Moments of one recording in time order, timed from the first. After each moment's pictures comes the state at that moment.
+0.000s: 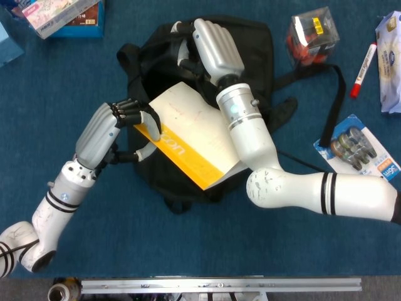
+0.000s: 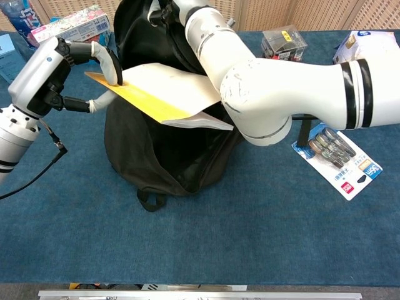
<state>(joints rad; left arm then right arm) -0.53 -1.64 -0.03 -1.20 1.76 1.57 -0.74 1.20 -1.87 0.62 -1.41 -0.50 1.09 -0.36</state>
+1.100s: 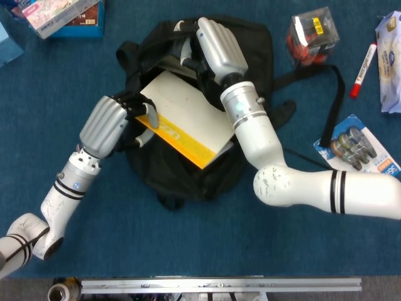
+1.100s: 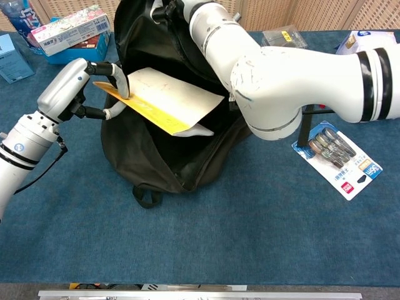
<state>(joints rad) -0.55 -1.80 -0.04 -0.88 1.69 1.52 -0.60 1.18 -1.83 0.63 -1.47 -0.46 1.07 -0.34</state>
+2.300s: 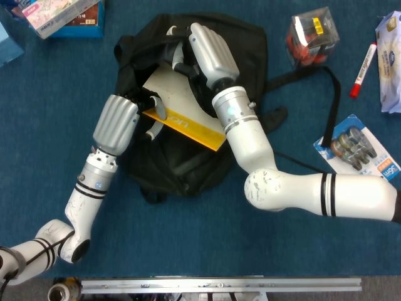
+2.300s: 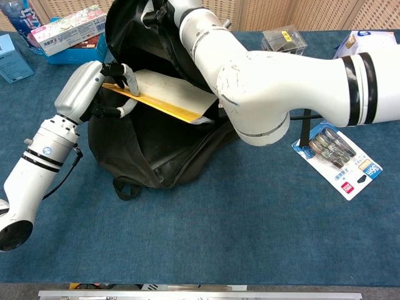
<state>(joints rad) -0.55 -1.90 -0.10 -0.92 1.59 1.45 -0.39 1.21 -1.86 0.64 -1.46 -0.43 1.09 -0.32</state>
